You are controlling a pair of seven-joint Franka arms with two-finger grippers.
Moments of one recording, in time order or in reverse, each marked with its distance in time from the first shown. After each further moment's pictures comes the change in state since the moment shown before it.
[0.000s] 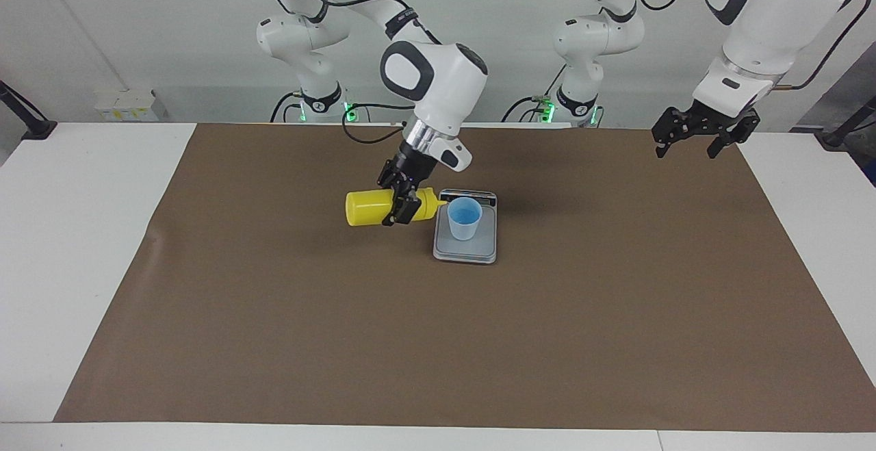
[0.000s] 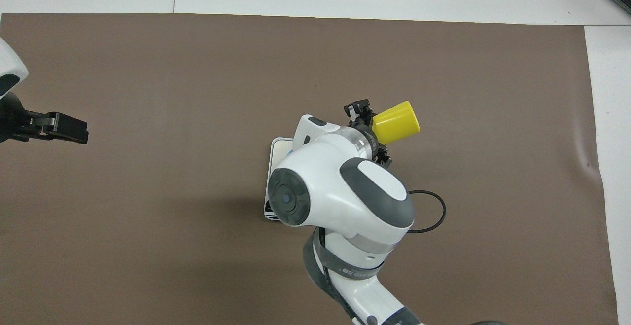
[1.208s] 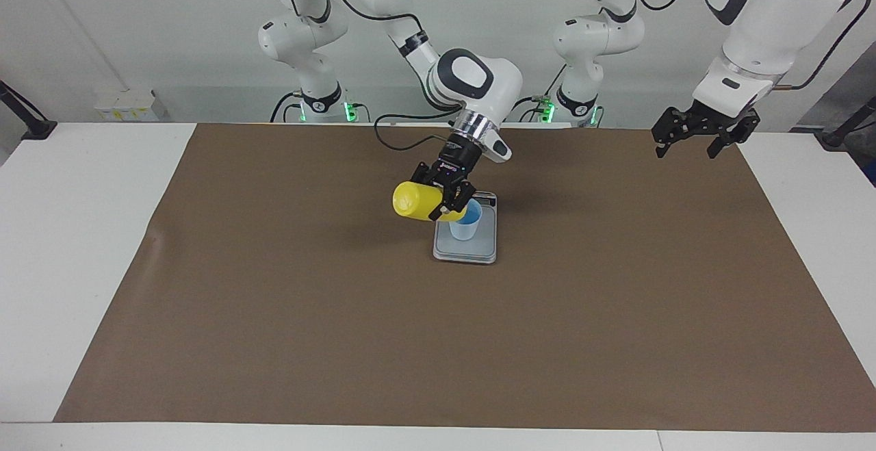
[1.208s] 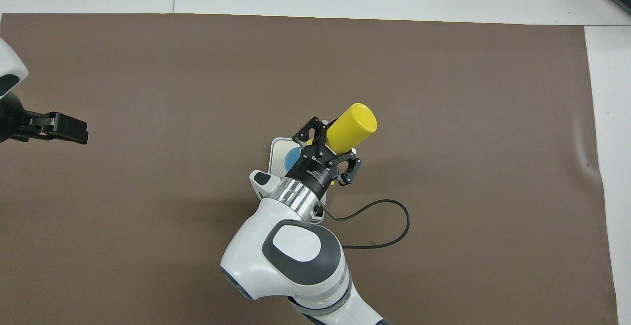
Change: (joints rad) left arm 0.000 0.000 0.000 0.000 0.000 0.000 0.000; right arm 0.158 0.040 0.003 -0.106 -0.494 -0.019 0.196
